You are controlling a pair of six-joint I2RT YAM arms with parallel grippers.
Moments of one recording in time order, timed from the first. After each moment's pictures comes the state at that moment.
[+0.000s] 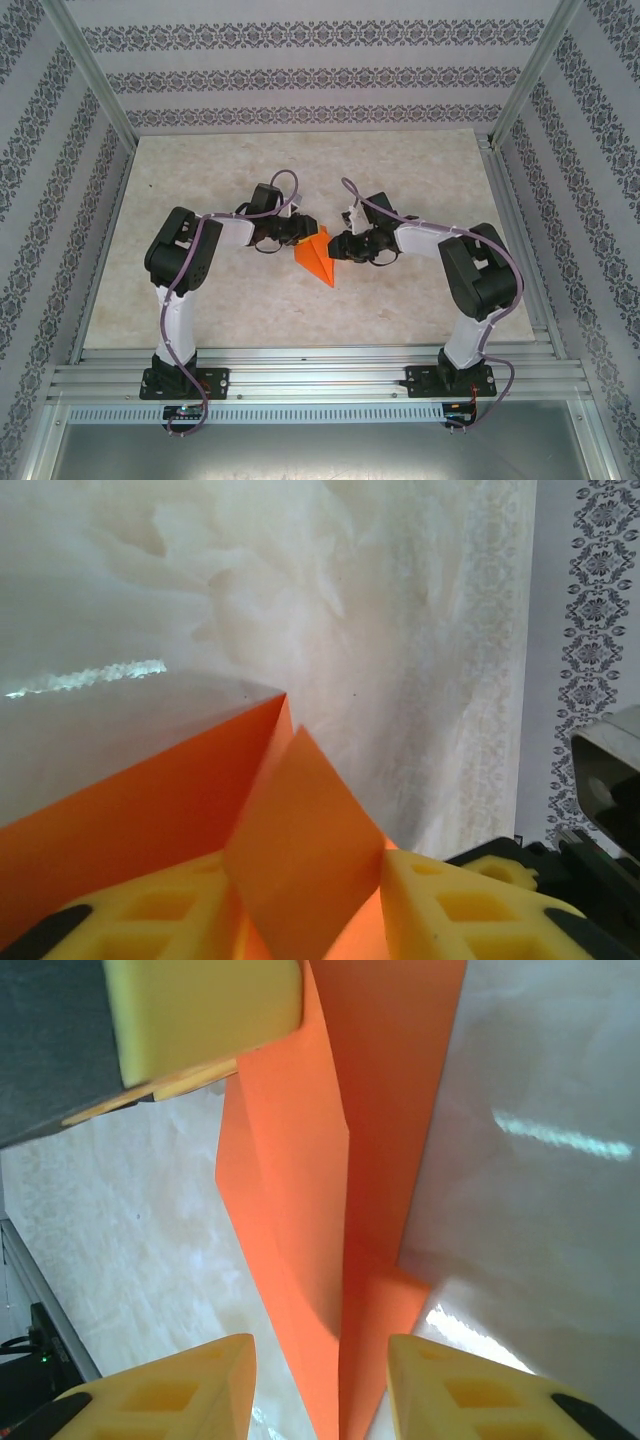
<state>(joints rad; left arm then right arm) -0.40 2.08 1.14 0.16 0.77 -0.78 0.42 1.79 0.96 -0.22 -0.65 0.41</state>
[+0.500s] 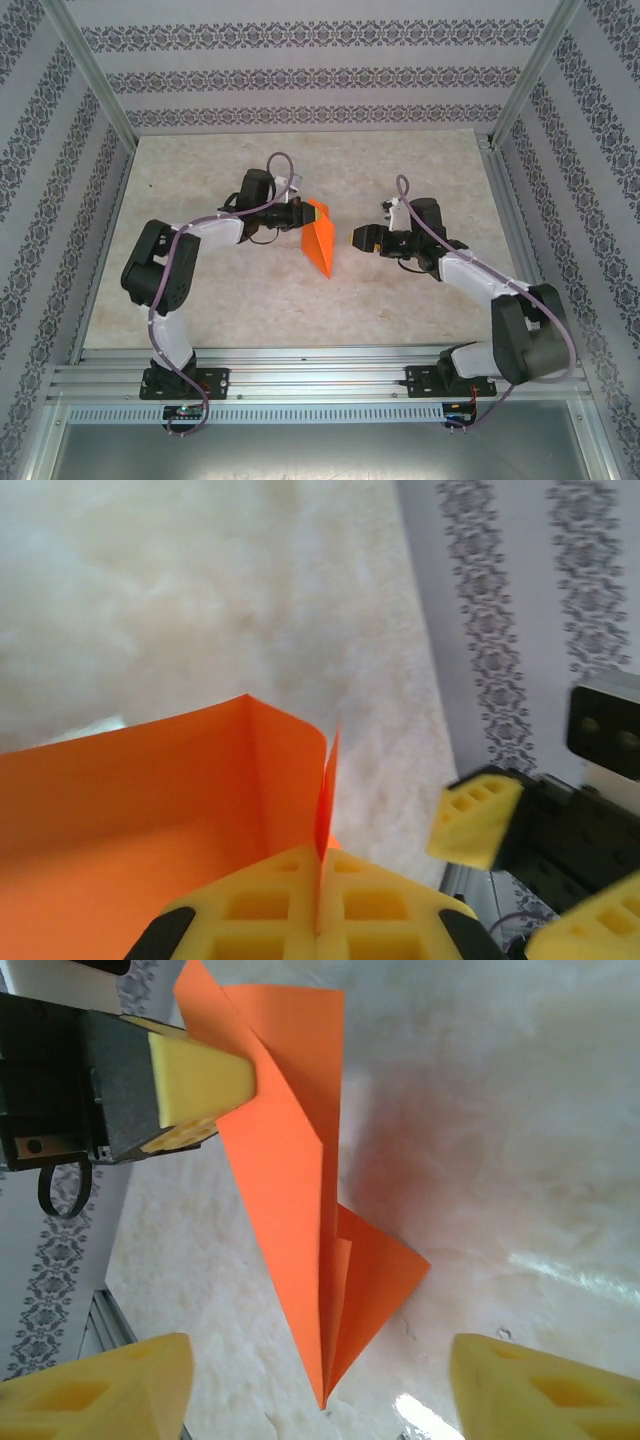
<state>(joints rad) -0.40 1.84 1.12 0.18 0.83 -0.68 0.27 1.34 0.67 0.03 -0.72 0.50</state>
